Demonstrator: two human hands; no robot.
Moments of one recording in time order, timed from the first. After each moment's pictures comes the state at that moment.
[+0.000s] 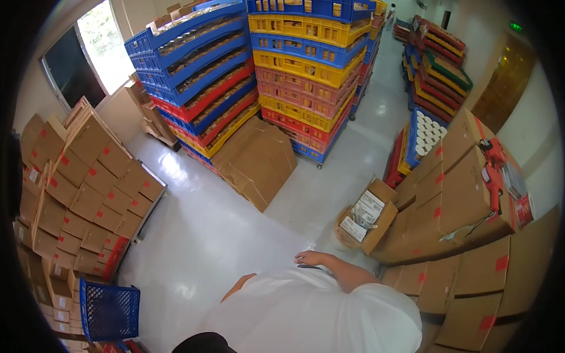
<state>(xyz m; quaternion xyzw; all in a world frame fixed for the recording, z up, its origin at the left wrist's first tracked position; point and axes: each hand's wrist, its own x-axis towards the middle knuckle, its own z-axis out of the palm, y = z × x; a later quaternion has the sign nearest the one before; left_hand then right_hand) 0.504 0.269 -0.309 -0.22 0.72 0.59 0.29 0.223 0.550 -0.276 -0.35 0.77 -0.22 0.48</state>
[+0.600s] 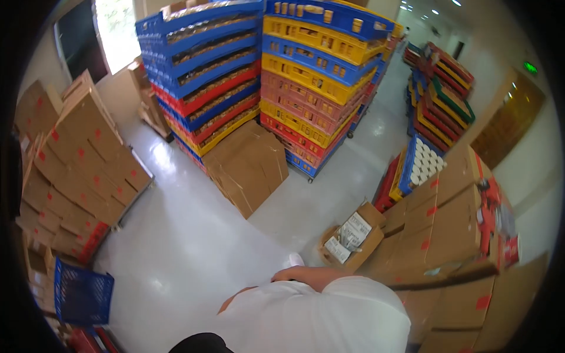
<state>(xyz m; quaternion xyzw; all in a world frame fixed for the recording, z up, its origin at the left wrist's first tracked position) 0.465 0.307 -0.327 -0.25 0.69 0.62 0.28 0.202 0.494 -0.356 -0.57 0.55 0.01 0.60</state>
